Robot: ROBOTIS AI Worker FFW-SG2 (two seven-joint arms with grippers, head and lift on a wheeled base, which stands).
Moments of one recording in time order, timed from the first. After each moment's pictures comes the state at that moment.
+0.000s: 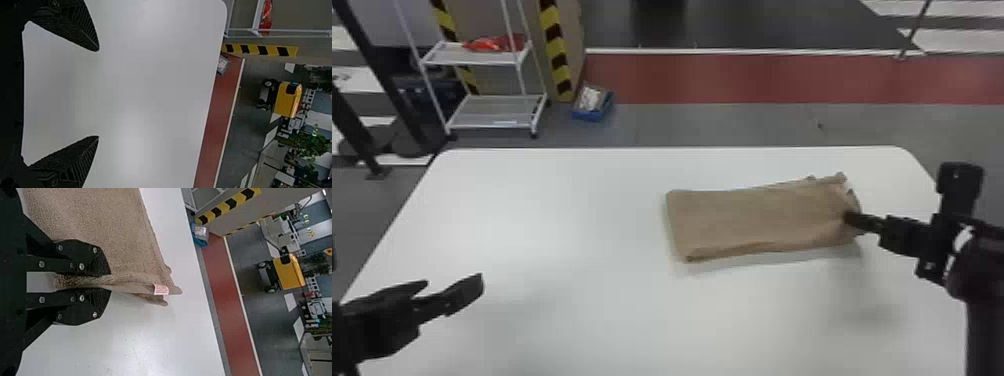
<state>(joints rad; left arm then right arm) 0.33 0.06 0.47 -2.38 0.16 1.19 -0.44 -0.28 0.00 -0.48 -1.52 0.28 0.87 0.70</state>
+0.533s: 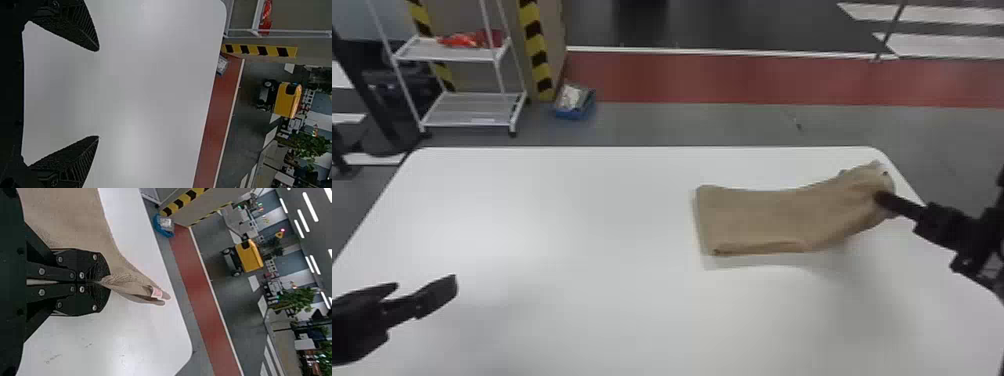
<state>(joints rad) 0.33 0.06 0.47 -2.37 0.16 1.19 -0.44 -0.24 -0.02 -0.62 -1.76 0.15 0.97 0.70</state>
